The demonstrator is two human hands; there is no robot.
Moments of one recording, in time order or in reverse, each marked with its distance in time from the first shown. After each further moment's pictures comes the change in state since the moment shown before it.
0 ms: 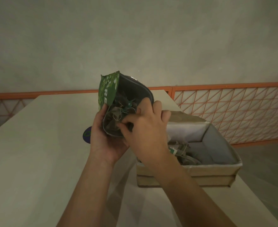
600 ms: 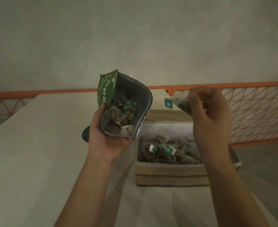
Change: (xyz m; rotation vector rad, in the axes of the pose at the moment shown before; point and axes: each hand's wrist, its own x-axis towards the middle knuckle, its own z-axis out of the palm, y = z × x) left_hand 0.000 -0.003 0.002 -0.011 -0.014 -0.002; right_hand -0.003 0.083 -0.060 0.987 0.268 0.402
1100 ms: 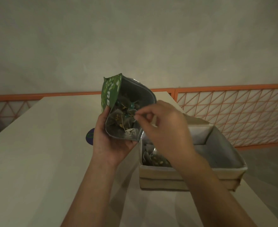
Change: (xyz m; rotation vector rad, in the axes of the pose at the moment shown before) left_hand -0.002 0.002 0.003 0.009 0.008 -0.014; right_hand -0.017 -0.003 0.055 -0.489 -0.368 -0.359
